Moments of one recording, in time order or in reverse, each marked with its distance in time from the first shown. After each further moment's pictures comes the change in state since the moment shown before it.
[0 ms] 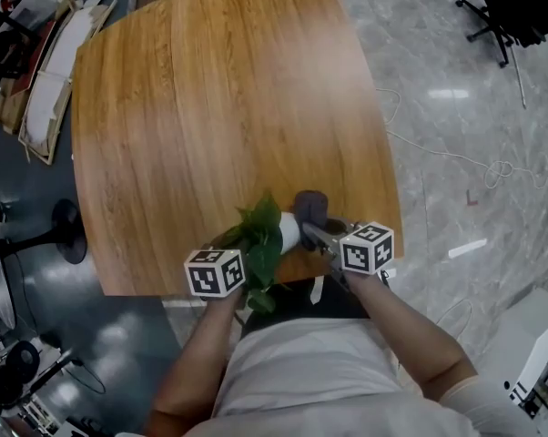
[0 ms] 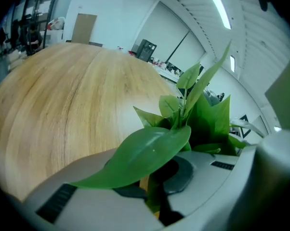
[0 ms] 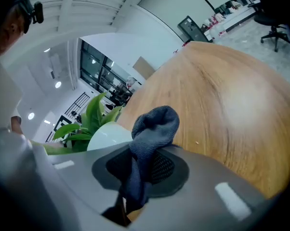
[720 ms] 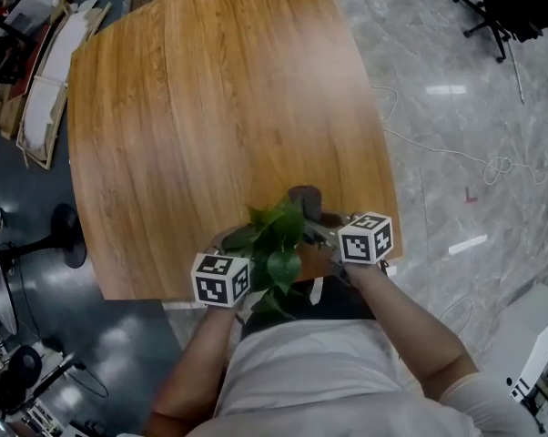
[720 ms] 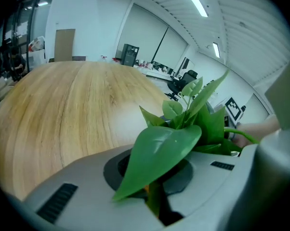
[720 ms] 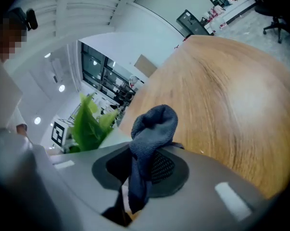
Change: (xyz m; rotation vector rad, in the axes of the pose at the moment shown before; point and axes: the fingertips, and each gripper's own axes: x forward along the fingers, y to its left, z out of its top) left arm 0.000 -0.027 0.015 0.207 -0.030 -0.008; right arm 0.004 -0.001 0.012 0.042 0.028 0.076
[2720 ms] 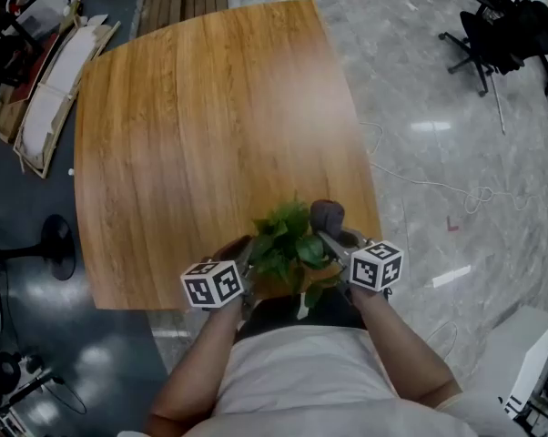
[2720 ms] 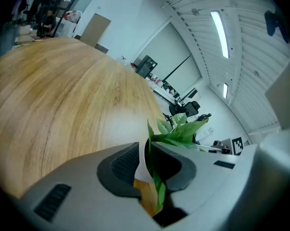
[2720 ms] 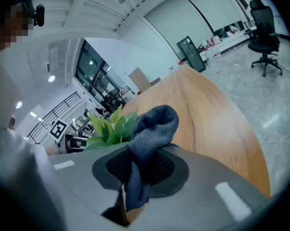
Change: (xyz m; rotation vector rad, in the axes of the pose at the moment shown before) left arm -0.027 -0.009 0.021 -0.366 -0.157 -0.138; right arm -0.068 0.018 0.031 -0.126 -0.145 -0.233
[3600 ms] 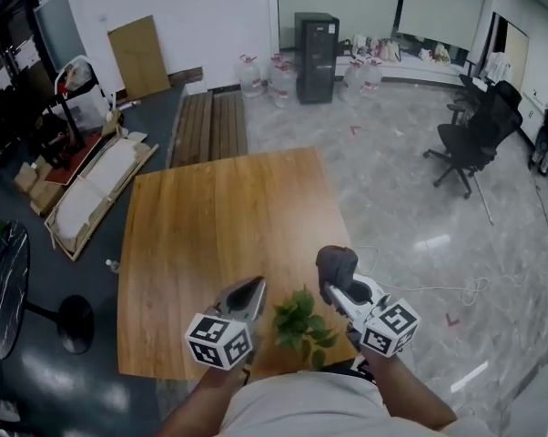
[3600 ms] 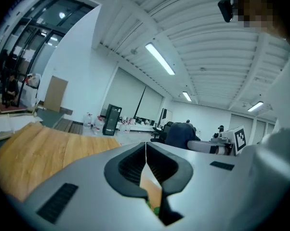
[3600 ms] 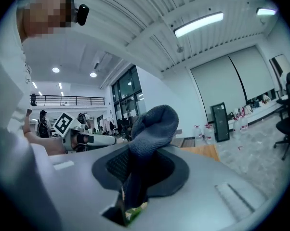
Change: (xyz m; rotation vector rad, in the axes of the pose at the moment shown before) left arm -0.204 -0.204 0.181 0.501 -0.471 -0.180; right arm -0.146 0.234 0.198 -0.545 -0.453 0.094
